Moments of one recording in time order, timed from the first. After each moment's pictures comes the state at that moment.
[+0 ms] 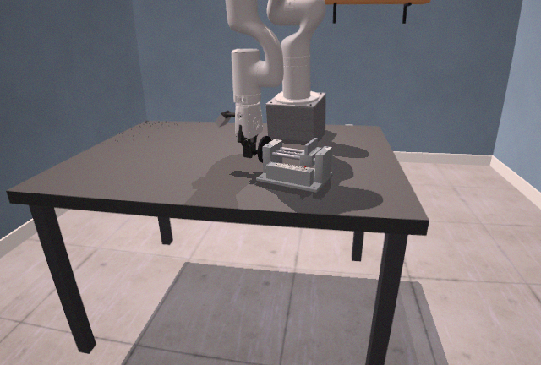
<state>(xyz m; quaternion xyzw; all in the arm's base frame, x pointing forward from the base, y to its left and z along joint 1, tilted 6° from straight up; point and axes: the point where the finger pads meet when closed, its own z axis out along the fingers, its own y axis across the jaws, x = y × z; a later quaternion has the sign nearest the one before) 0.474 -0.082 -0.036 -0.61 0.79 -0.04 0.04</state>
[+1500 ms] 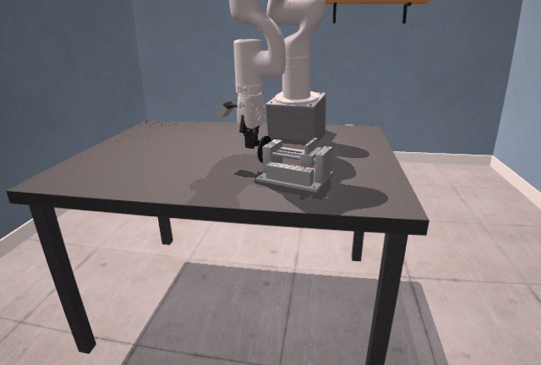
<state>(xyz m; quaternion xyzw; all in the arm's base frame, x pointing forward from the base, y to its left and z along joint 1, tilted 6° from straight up) 0.457 -0.078 -0.011 -0.61 0.79 -0.04 0.04</state>
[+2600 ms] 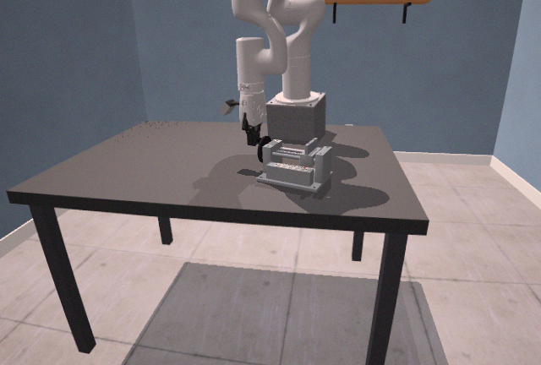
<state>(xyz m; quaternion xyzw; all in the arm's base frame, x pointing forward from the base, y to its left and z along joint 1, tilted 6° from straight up) 0.443 -0.074 -0.008 -0.61 0.79 -0.04 0.04</state>
